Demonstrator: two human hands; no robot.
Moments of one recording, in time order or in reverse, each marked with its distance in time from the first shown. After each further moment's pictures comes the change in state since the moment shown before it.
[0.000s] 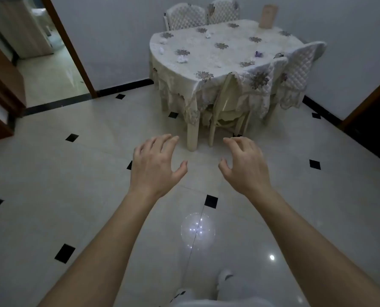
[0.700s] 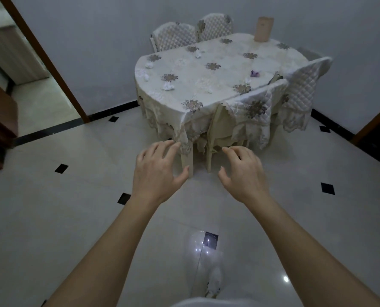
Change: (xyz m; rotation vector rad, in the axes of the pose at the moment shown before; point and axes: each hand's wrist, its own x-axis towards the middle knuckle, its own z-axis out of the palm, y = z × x) left_hand 0.247 0.029 0.103 0.034 -0.016 0.041; right_hand 0.221 0.134 0.053 0.020 0.043 0.017
